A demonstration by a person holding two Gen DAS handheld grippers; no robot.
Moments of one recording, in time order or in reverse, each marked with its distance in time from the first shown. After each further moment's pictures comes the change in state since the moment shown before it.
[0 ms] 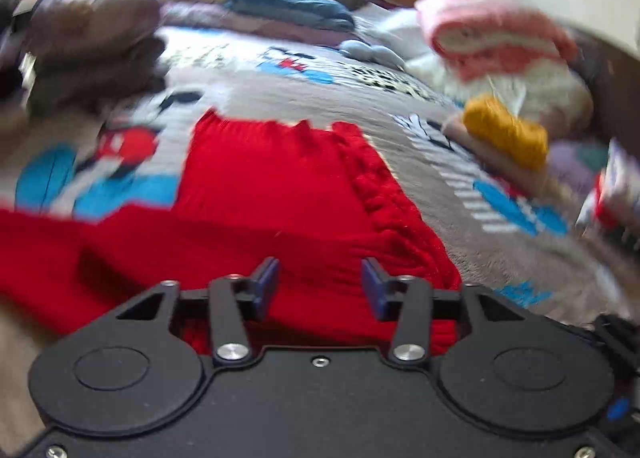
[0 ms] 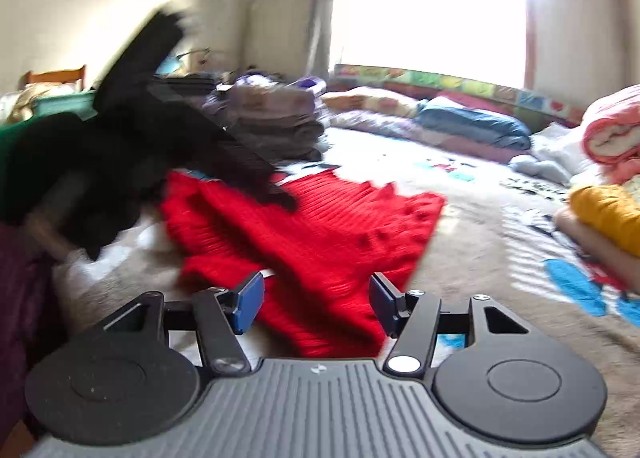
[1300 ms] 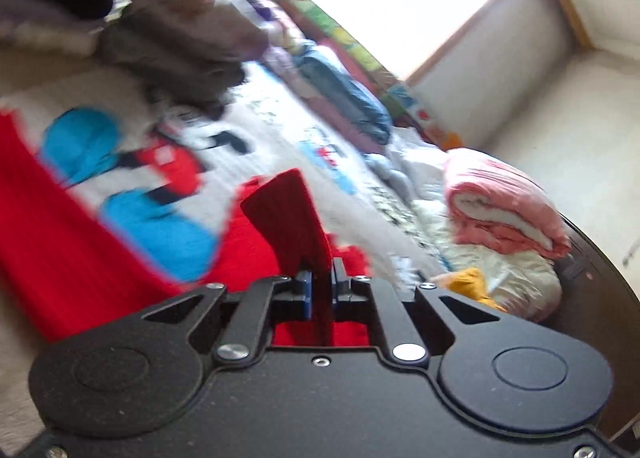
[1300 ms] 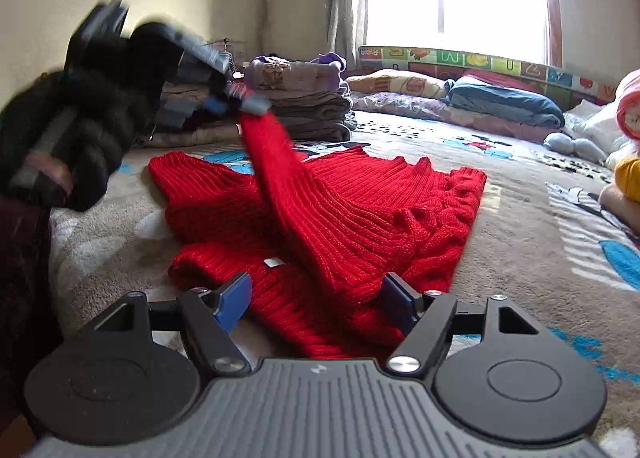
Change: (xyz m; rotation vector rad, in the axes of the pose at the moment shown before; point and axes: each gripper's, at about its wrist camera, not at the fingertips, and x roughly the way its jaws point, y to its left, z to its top) left arm -0.026 0.063 0.038 -0.443 -0.256 -0.145; right arm 0.045 -0.006 -0.013 0.025 0.051 0.118
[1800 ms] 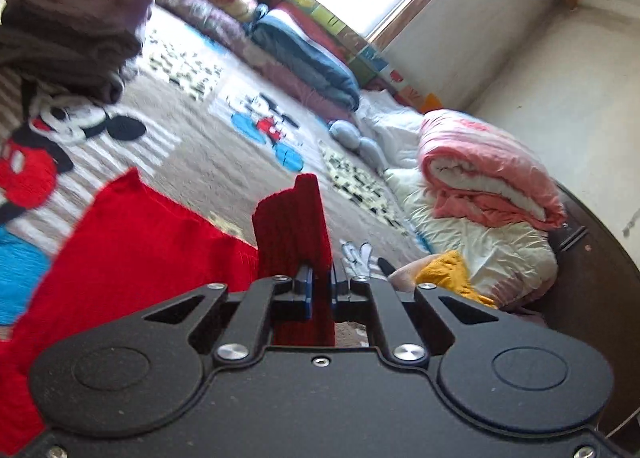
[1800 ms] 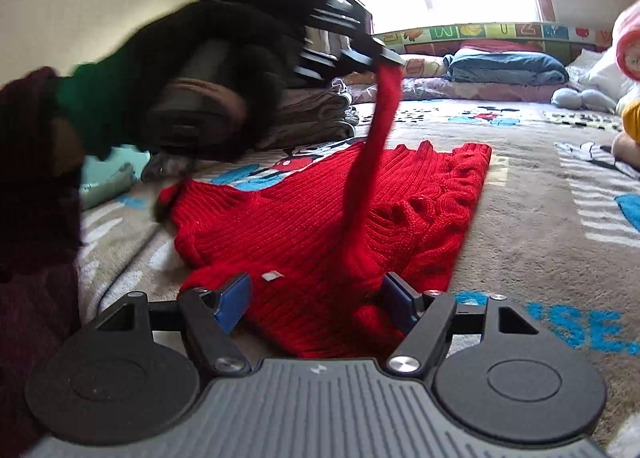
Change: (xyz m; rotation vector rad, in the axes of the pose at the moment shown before) left arm 0.135 -0.078 0.005 0.029 0.113 0.011; right arm -0.003 -0.030 0.002 0.178 -0.005 0.099
